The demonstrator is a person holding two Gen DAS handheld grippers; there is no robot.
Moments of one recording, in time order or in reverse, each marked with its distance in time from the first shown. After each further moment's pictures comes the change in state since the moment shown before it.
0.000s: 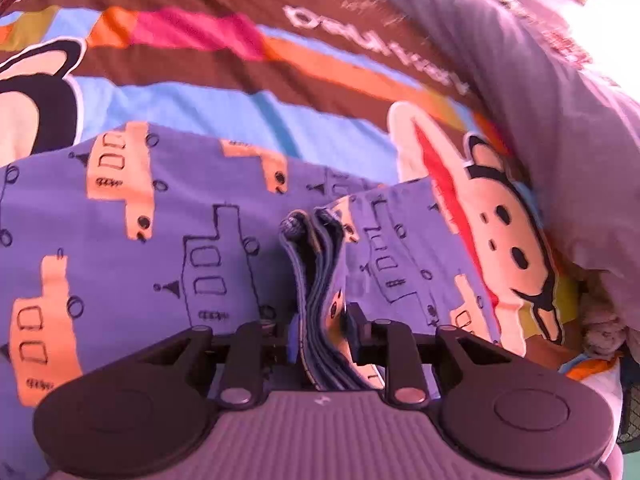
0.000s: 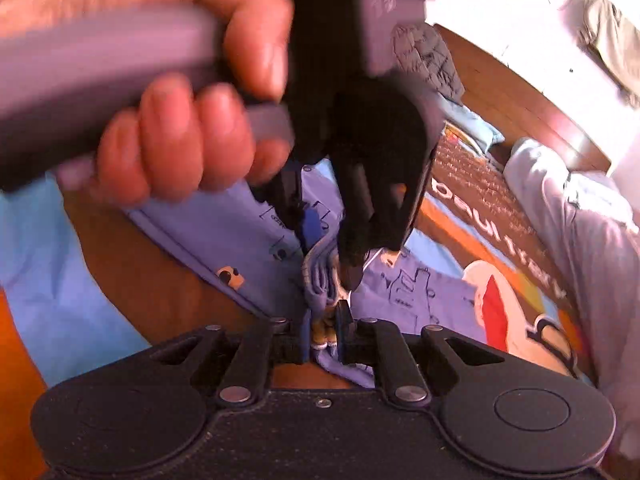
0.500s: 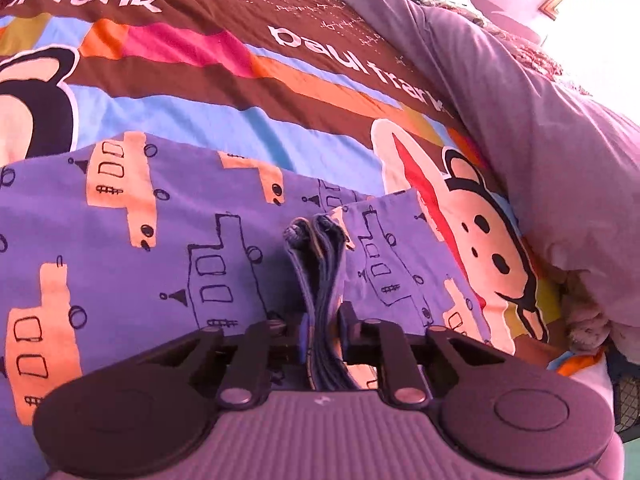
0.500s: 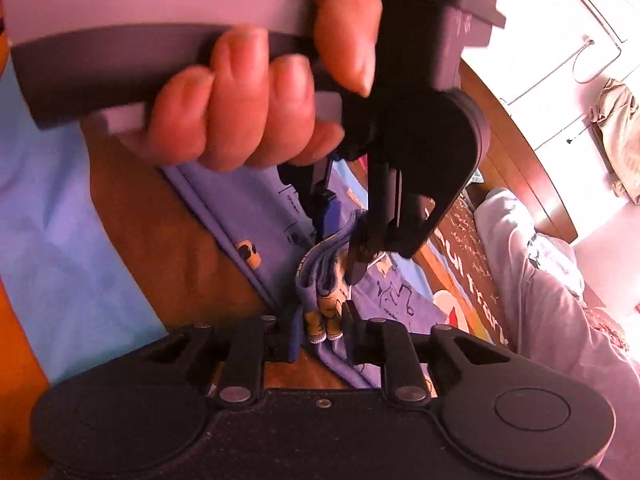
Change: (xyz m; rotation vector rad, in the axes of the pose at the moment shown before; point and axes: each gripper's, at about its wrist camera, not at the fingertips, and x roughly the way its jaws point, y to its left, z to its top) left arm -0.007 0.016 -0.008 0.010 -0.060 -0.085; right arm 0.016 0.050 -0.008 -0.266 0.040 -0.159
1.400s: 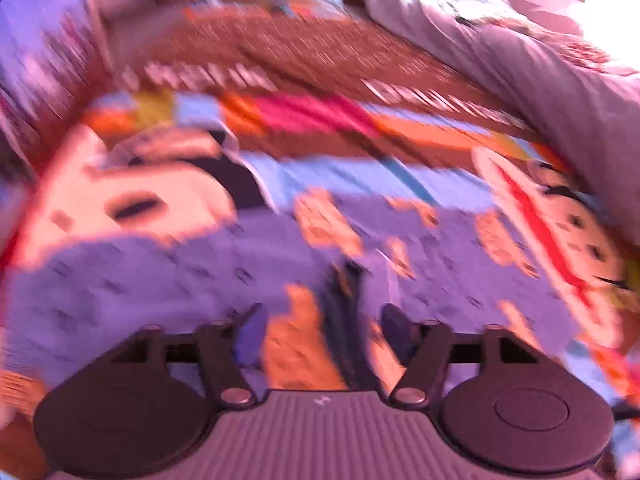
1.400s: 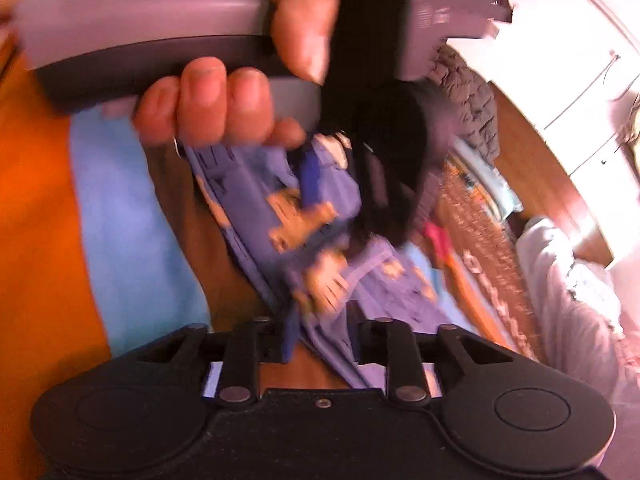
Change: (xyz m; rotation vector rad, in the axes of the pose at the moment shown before) left arm -0.083 0.028 -0.014 0.155 -0.177 0.426; right arm -0.036 0.027 0.044 0.000 -0.100 0.116
